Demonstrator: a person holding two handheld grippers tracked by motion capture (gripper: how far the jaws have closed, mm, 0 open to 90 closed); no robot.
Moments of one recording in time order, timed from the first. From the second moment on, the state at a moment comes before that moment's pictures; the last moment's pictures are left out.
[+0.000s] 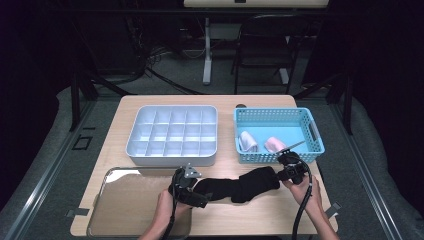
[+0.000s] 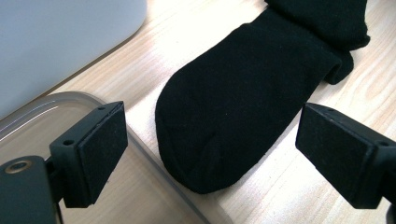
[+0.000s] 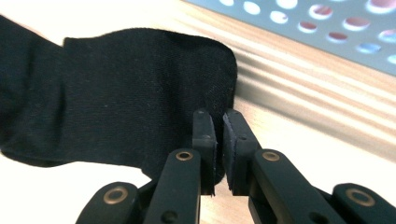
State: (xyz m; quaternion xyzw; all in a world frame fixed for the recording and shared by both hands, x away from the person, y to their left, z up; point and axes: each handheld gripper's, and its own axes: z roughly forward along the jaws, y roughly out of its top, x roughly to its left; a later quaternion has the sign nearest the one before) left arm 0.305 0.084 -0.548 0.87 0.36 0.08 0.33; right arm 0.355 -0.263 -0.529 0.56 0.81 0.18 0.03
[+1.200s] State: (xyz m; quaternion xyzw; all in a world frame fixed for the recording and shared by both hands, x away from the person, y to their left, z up) left arm 0.304 0.078 -0.549 0.87 0.35 0.08 0.34; right arm 0.339 -0.187 -0.509 0.47 0.82 0.32 -0.06
